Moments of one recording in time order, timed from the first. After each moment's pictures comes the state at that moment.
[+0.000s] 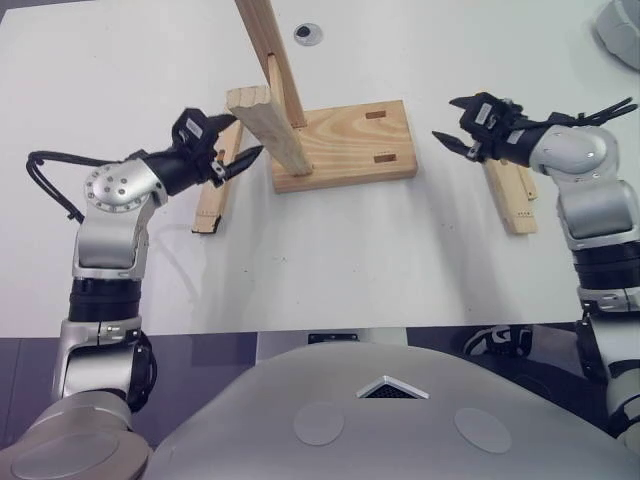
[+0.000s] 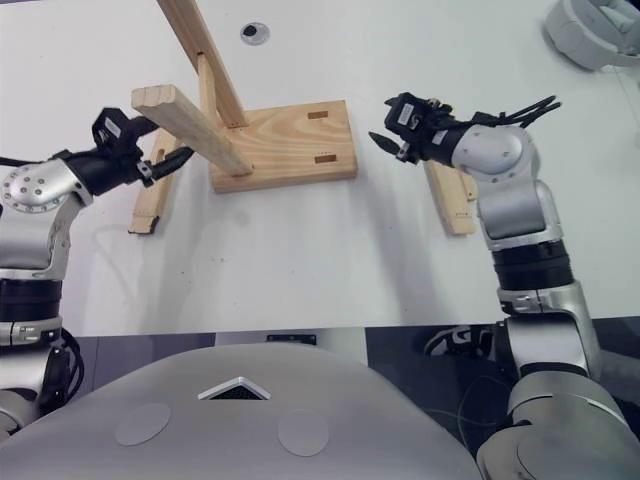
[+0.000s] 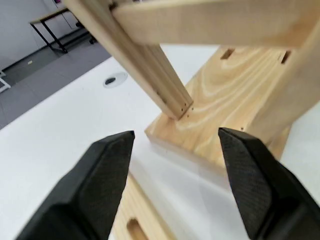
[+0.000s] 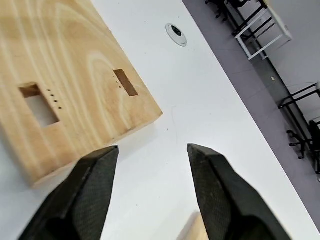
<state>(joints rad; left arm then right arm) -0.05 0.59 -0.02 -0.07 -0.11 0.25 -0.75 -0.30 -0.61 0.24 0.11 -0.16 0.17 0.68</state>
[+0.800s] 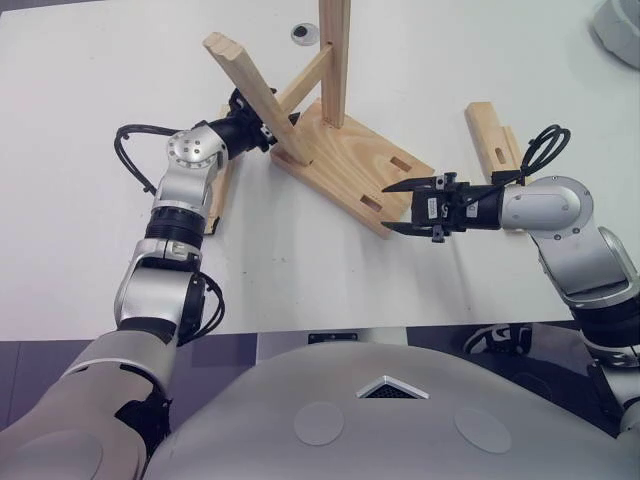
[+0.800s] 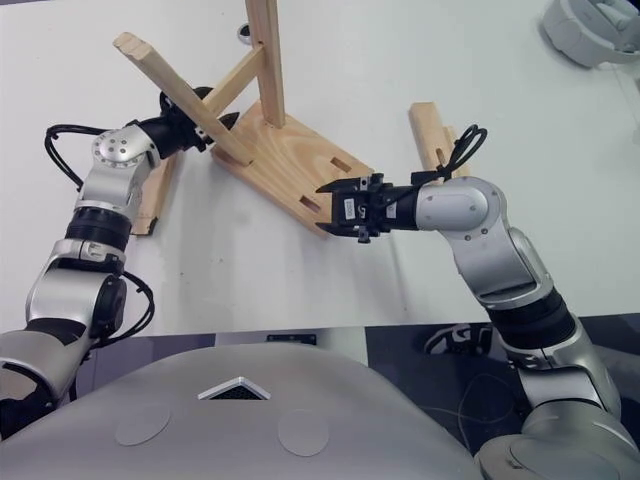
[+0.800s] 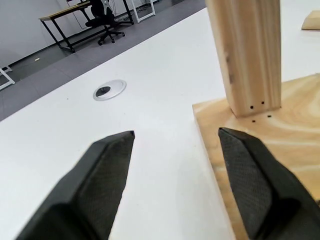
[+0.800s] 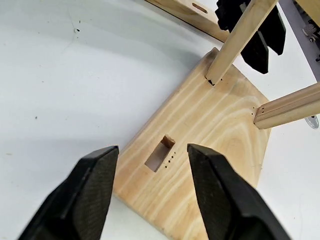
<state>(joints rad) -0.53 0.33 -0.07 0.73 -0.04 -0.16 -0.65 -0.11 -0.76 0.32 -0.45 -0.02 0.28 1.06</state>
